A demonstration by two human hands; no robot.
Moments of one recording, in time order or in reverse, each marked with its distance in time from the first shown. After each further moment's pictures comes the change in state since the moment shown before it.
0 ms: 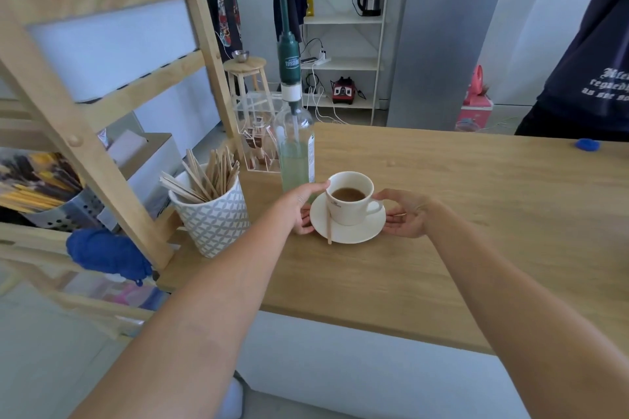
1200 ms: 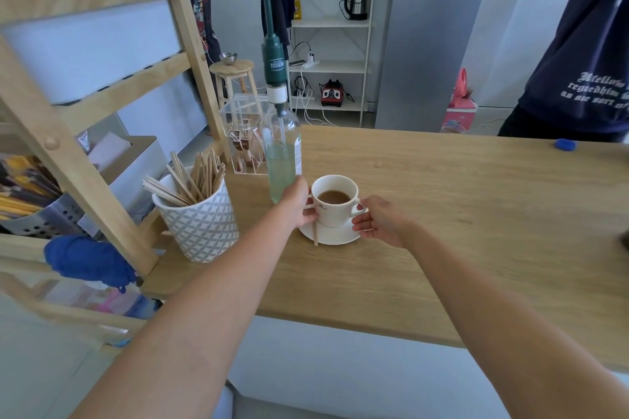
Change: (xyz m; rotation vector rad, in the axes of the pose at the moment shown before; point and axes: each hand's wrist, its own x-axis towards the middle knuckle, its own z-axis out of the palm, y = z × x) left_hand 0.003 0.001 0.030 -0.163 0.045 0.206; right_hand -0.003 0.025 0.015 -0.238 -0.053 -0.329
